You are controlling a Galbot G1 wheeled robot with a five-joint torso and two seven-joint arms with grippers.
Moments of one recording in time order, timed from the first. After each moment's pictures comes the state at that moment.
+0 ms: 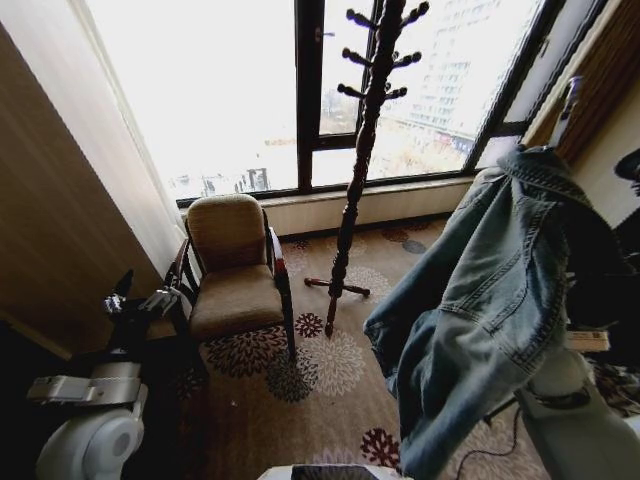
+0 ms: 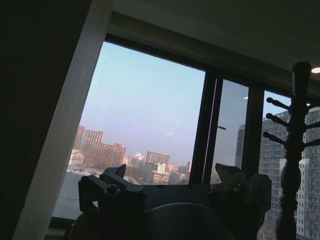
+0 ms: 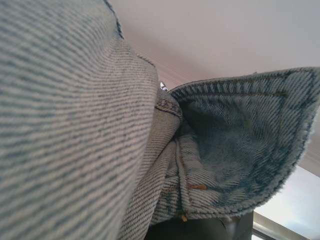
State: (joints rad) left arm 1.66 -1.31 -0.93 -2.41 -0.67 -0.02 0.02; right arm -1.35 0.95 0.82 2.25 0.22 0.43 0.26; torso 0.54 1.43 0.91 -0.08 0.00
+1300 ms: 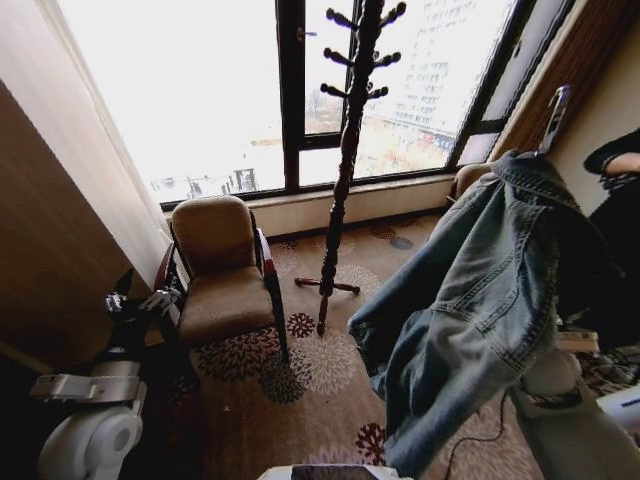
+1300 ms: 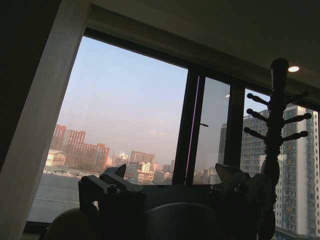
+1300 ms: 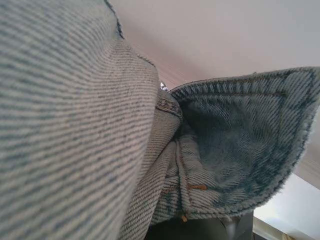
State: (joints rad) left arm 1.65 -1.29 -0.93 -2.37 -0.66 -0.05 0.04; right arm -1.35 0.97 0.80 2.24 0.20 0.43 0.26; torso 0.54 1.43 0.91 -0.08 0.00
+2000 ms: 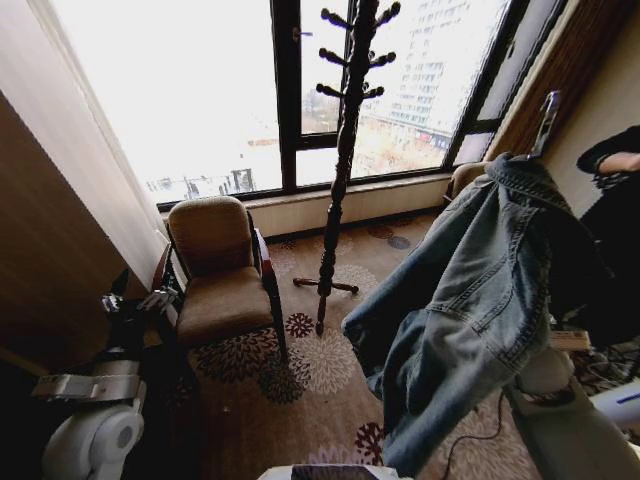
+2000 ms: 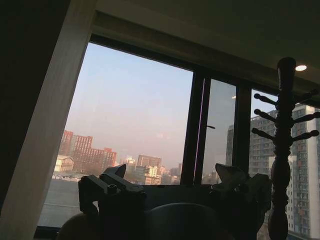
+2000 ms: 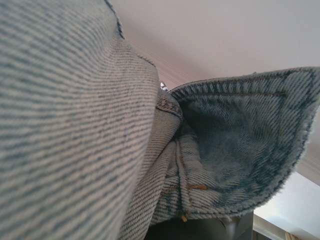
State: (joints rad) left arm 1.64 -1.30 -0.93 -2.35 -0.63 -0.07 0.03; right arm -1.34 0.97 0.78 2.23 0.19 0.44 0.26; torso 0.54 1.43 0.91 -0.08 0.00
